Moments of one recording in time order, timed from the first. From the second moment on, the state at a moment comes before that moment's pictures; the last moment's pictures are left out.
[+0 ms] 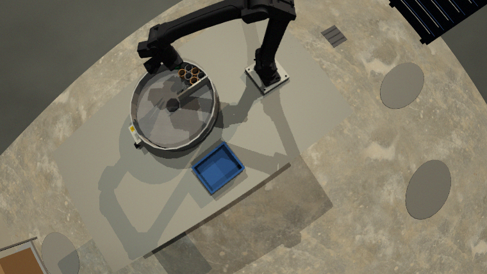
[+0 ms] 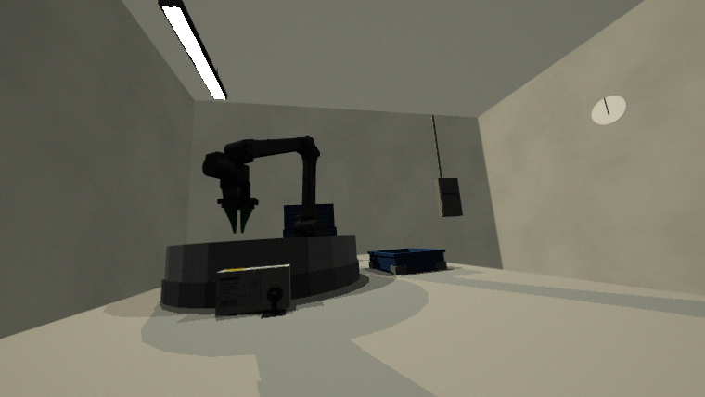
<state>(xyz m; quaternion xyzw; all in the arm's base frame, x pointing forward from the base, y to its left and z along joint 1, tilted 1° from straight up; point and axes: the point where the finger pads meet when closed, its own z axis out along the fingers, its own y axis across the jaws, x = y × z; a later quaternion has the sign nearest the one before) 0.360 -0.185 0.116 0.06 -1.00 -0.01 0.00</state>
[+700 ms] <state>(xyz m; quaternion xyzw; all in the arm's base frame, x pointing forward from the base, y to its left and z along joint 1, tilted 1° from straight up) 0.360 -0.185 0.116 0.06 -1.00 -0.01 0.00</state>
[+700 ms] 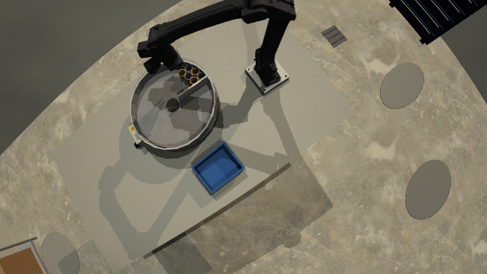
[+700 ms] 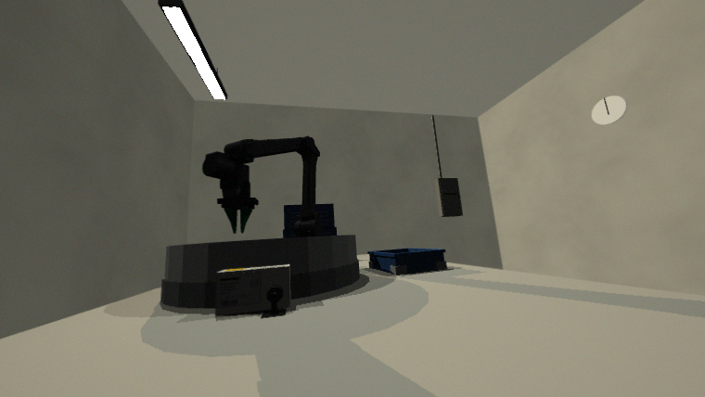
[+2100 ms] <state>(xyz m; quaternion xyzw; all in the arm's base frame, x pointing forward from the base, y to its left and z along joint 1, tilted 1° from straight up) 0.361 -0.185 0.093 0.06 -1.00 -0.01 0.00</state>
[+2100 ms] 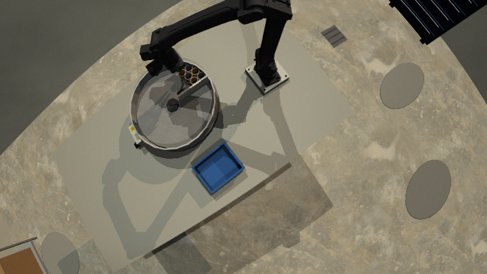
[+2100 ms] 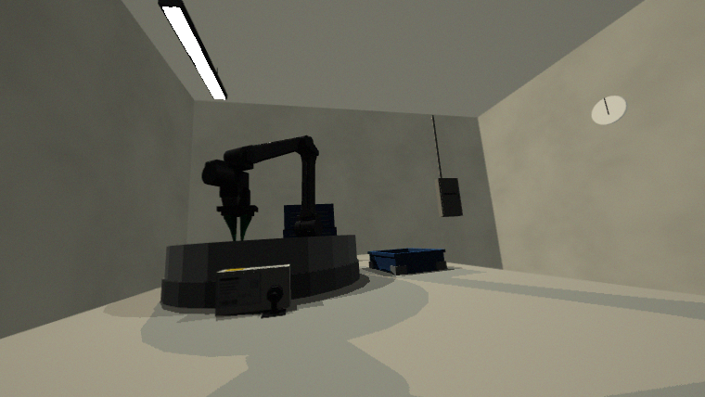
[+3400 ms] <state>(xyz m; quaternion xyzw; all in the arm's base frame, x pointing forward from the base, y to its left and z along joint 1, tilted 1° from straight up) 0.361 -0.185 0.080 0.06 -1.00 -0.01 0.00</state>
